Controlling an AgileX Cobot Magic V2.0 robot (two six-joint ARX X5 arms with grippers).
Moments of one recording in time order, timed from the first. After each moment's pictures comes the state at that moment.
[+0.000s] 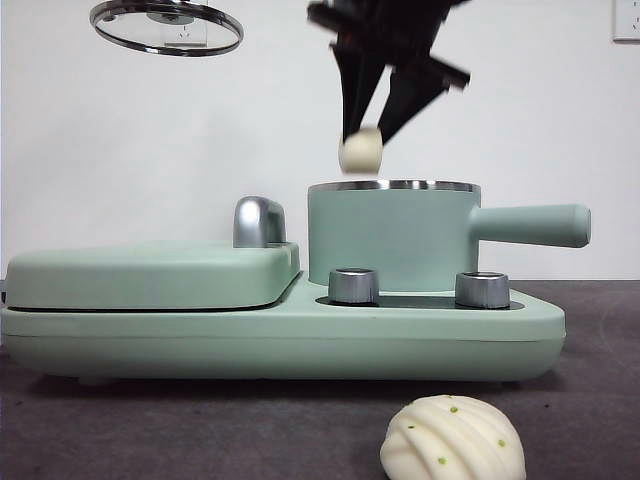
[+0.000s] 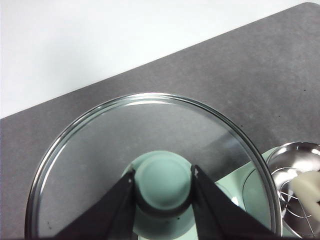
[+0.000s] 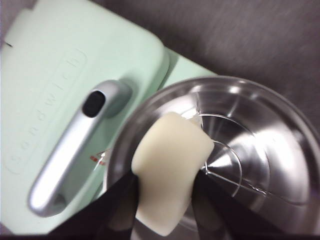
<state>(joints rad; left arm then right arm) -0.20 1.78 2.21 -1.02 0.27 0.18 0.53 1.92 1.95 -1.11 -0.17 0.12</state>
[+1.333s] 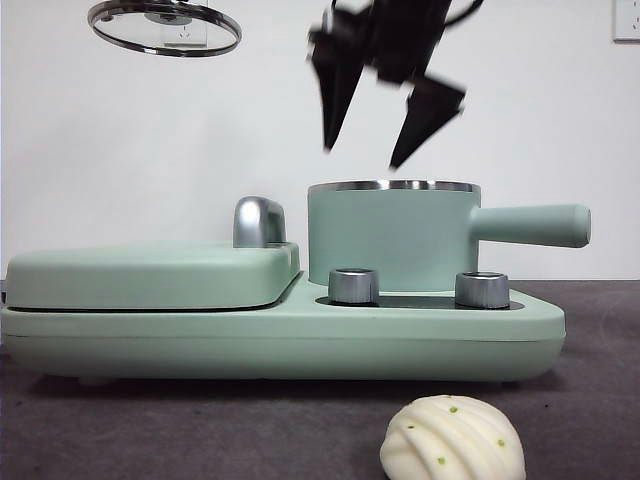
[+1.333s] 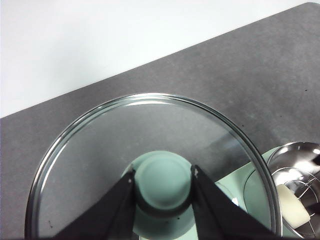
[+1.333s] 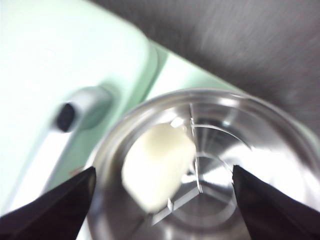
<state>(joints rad) -0.19 1.78 2.21 -1.02 0.27 0.18 0.51 1.99 2.08 -1.20 -0.16 0.10</state>
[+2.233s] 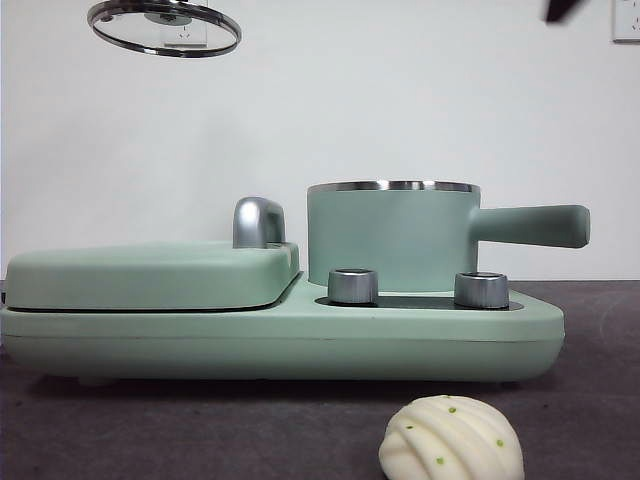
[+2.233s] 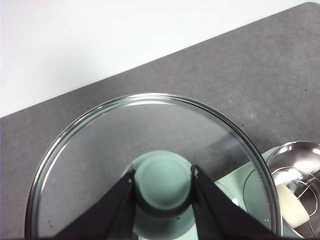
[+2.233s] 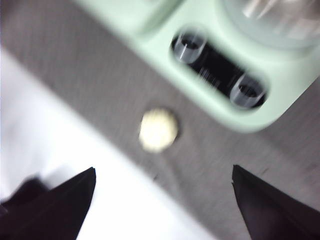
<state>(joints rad) -0.19 1.78 2.21 -1.02 0.27 0.18 0.88 1.23 1.37 -1.30 -0.10 0.24</state>
